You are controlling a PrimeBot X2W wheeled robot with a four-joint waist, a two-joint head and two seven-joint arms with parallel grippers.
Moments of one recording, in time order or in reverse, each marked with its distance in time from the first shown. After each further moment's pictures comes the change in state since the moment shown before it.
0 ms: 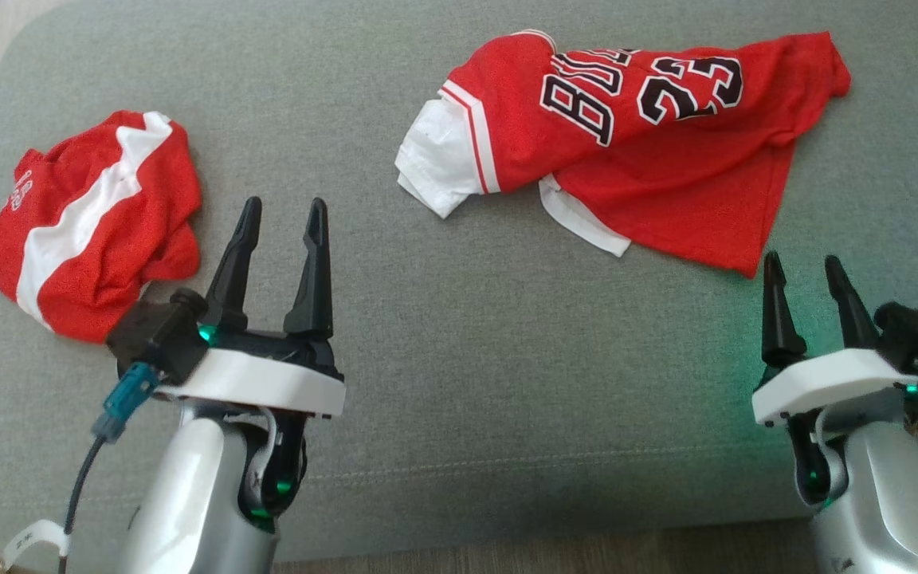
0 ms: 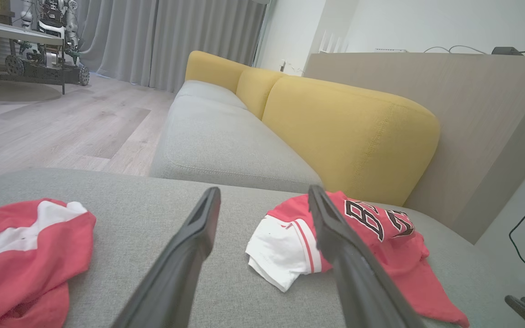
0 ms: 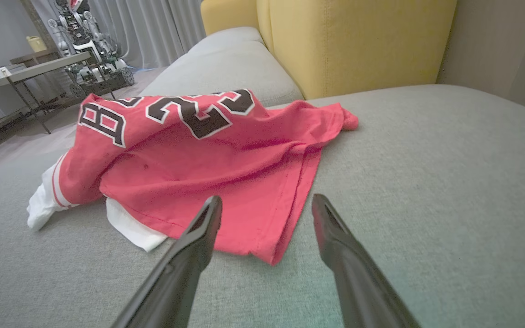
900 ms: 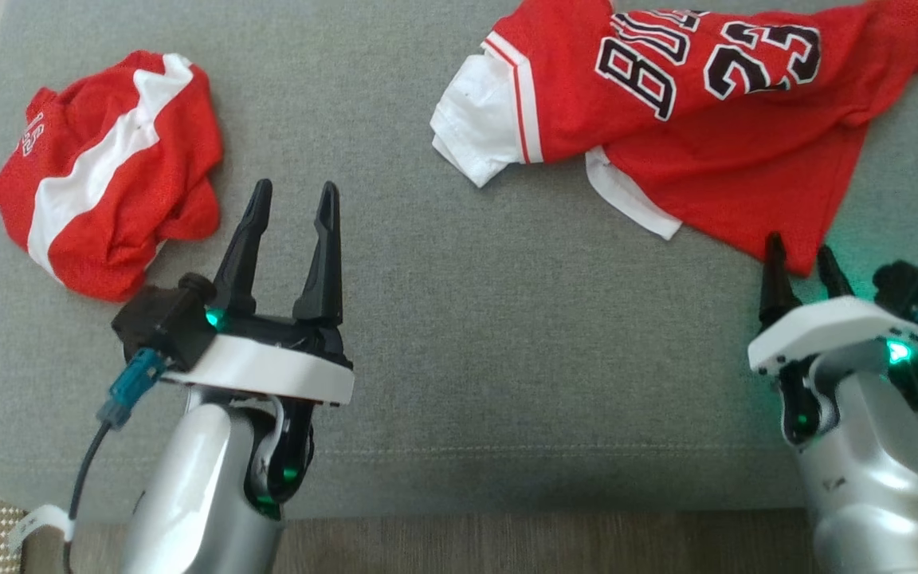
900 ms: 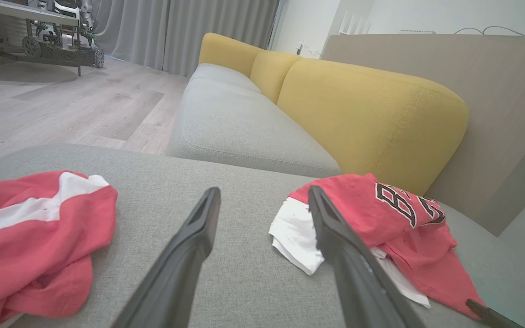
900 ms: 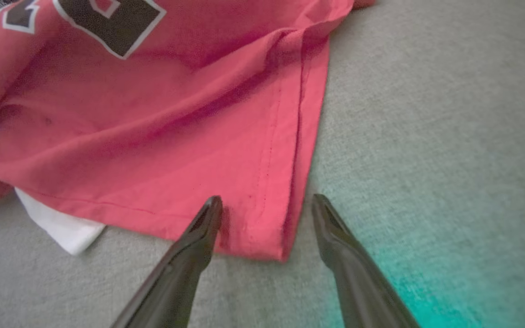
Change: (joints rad) left arm -0.029 0.000 -0.022 -0.002 0.000 0.000 0.000; right arm -0.241 -0.002 -0.052 0.414 0.123 0.000 -0.009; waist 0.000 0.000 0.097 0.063
